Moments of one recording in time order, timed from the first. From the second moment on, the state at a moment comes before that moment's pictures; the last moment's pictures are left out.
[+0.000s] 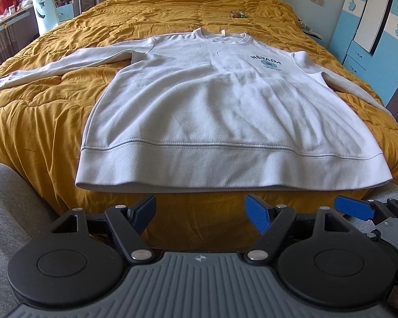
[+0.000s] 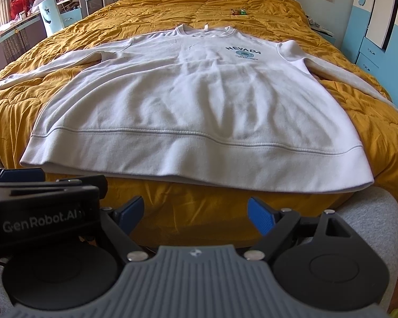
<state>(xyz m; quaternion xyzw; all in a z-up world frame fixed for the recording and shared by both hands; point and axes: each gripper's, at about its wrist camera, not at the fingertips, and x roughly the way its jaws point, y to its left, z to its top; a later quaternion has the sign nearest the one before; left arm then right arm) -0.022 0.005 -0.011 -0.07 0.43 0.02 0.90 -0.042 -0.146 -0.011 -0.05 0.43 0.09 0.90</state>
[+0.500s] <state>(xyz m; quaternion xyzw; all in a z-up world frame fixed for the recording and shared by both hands) -0.017 0.017 -0.006 -0.08 0.42 0.01 0.91 -0.041 -0.133 -0.005 -0.06 0.40 0.11 0.91</state>
